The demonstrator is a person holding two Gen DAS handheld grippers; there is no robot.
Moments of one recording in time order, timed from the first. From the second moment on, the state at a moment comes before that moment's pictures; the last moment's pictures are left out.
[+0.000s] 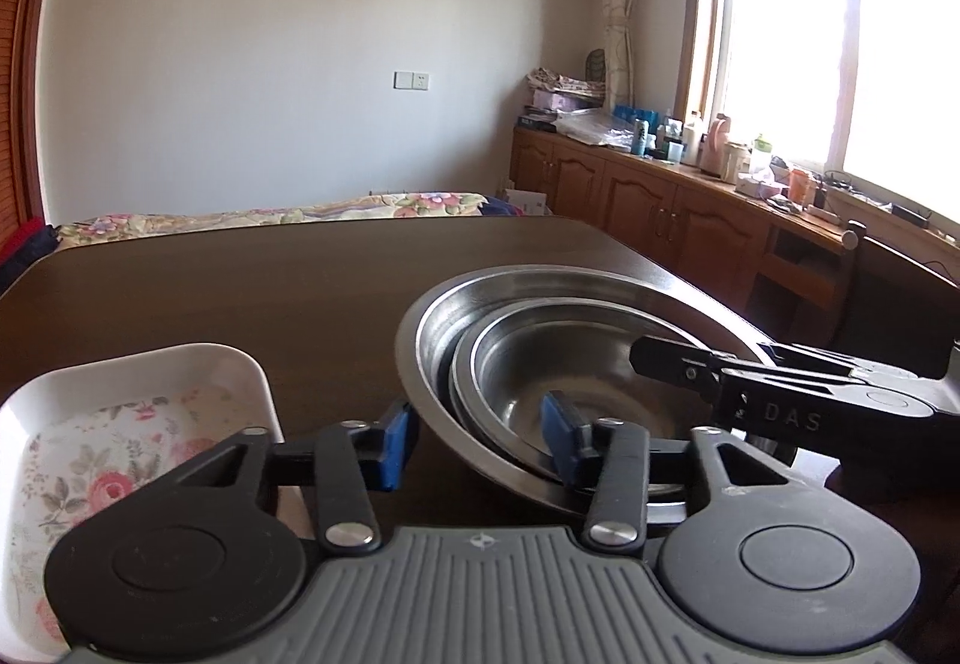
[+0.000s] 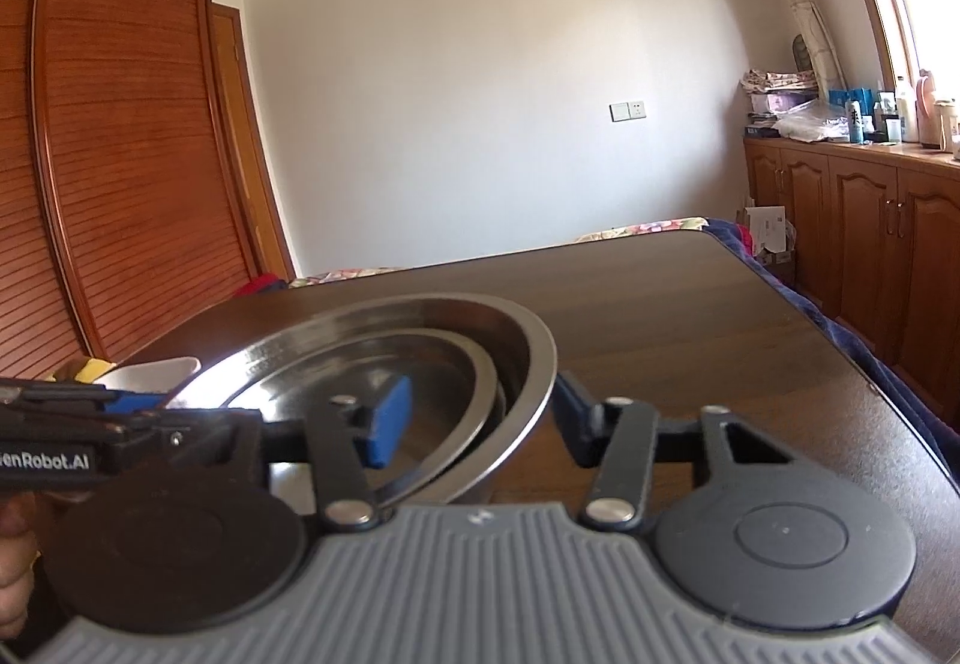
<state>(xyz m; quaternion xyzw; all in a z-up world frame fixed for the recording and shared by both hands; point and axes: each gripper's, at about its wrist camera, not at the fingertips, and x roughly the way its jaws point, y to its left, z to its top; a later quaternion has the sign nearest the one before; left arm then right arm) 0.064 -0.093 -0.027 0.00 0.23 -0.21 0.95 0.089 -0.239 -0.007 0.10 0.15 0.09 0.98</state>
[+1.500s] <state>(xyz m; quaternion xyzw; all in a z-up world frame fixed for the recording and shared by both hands) 0.038 -0.013 0.027 -0.01 0.18 -0.17 0.97 0.091 -0.190 0.034 0.09 0.13 0.17 0.97</state>
